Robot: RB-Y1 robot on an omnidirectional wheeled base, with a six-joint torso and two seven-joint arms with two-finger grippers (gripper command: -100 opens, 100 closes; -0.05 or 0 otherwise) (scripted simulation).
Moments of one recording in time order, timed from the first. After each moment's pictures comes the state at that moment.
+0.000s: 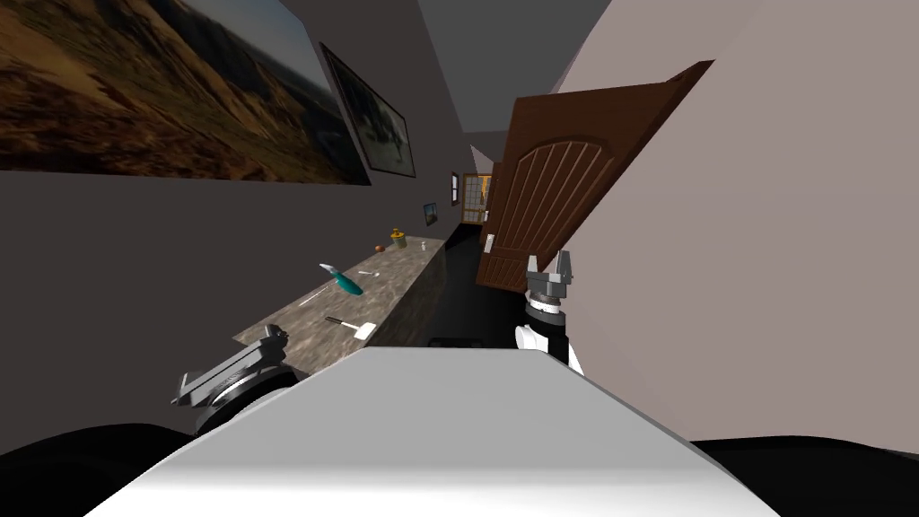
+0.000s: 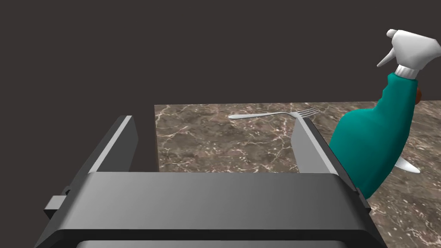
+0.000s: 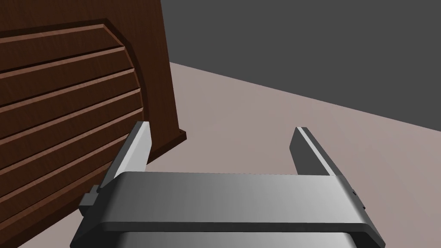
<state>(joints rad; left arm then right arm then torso) 0.90 0.30 0.25 -2.07 1.69 -0.82 0.54 0.53 0.02 -0.01 -2.24 0.06 -0.64 -0.15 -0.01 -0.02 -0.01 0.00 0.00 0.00</state>
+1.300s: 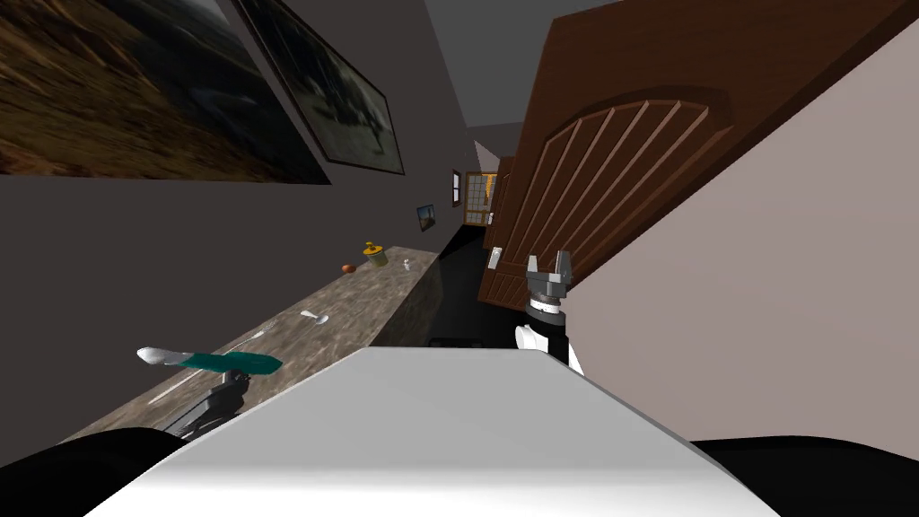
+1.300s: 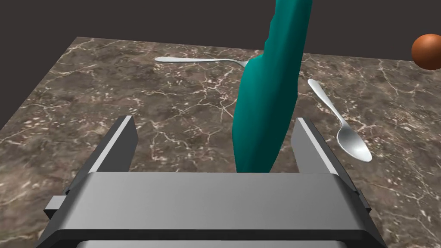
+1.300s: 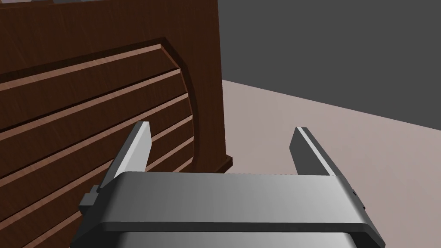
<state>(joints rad) 1.05 0.38 0.25 -1.98 1.97 -0.84 0.58 0.53 0.02 -0.01 -2.24 0.06 -0.64 -0.15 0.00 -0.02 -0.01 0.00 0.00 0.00</state>
